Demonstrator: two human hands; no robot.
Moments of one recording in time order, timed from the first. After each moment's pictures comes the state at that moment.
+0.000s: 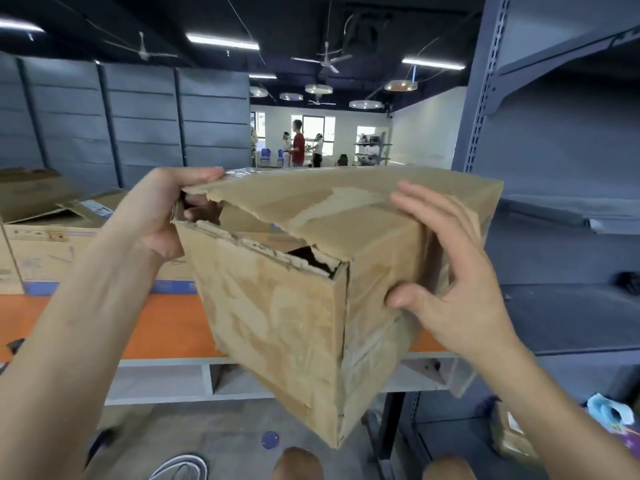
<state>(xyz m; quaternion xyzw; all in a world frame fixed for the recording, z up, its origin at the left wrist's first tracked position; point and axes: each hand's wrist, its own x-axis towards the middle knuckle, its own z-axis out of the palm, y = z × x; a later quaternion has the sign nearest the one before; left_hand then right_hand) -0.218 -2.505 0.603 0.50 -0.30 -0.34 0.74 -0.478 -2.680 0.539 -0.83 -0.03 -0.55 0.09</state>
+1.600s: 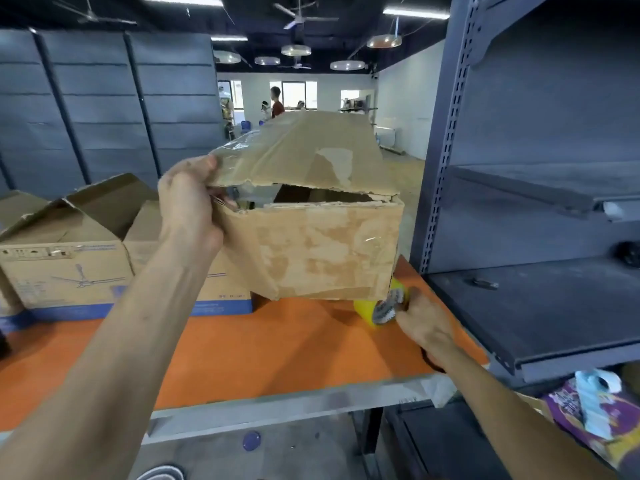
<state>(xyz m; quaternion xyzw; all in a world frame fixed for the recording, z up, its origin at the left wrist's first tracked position) -0.209 -2.714 0.579 0.44 -0.21 -0.10 0.87 -0.422 -2.938 0.400 -0.84 0.48 -0.18 0.20</state>
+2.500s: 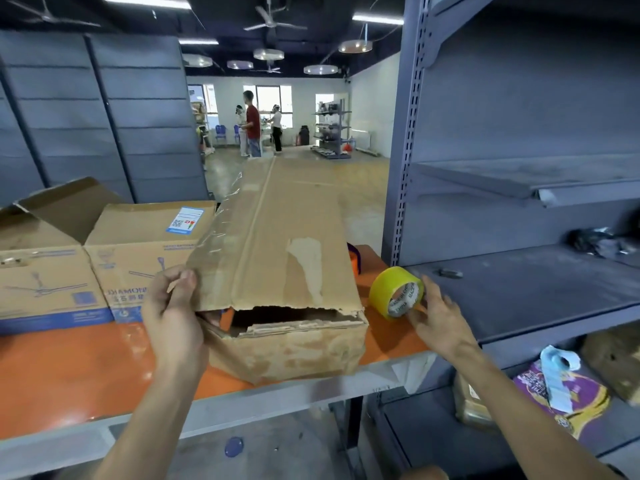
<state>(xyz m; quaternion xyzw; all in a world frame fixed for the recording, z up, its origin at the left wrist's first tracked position) -0.251 -2.690 0.440 0.48 -0.22 -0.02 0.85 -0.512 -2.940 0.384 -0.80 0.49 -0.24 0.22</state>
